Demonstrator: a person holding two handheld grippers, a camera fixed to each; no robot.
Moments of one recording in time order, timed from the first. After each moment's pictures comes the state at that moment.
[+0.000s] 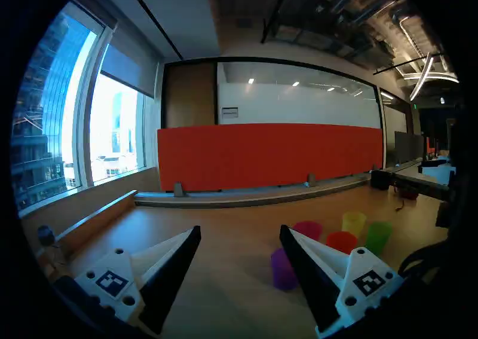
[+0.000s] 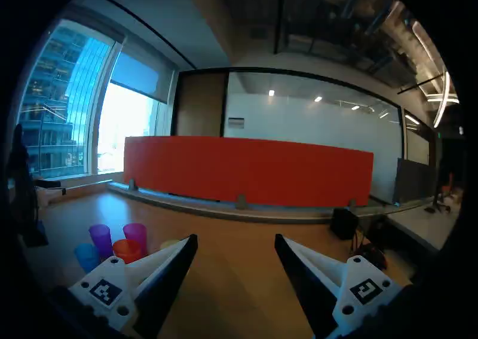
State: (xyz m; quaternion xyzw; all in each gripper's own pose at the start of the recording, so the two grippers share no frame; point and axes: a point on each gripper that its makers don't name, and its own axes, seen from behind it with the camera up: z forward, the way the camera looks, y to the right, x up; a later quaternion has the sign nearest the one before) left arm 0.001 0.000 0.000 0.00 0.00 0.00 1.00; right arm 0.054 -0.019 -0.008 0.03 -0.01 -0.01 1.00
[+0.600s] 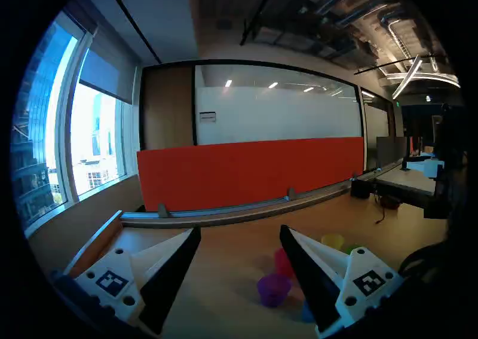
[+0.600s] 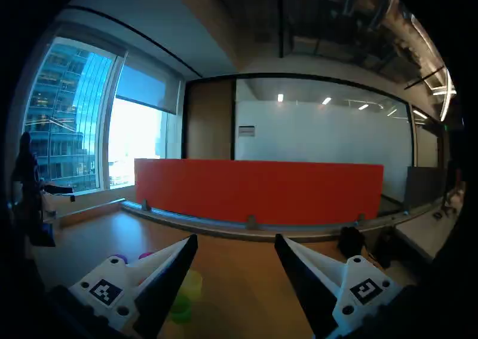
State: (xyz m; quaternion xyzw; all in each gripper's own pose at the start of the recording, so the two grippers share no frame) left arm 0.089 0.018 -0.006 -0.07 0.00 0.02 1.00; right arm 0.149 -0.014 -0.004 0.07 0.00 0.01 1.00
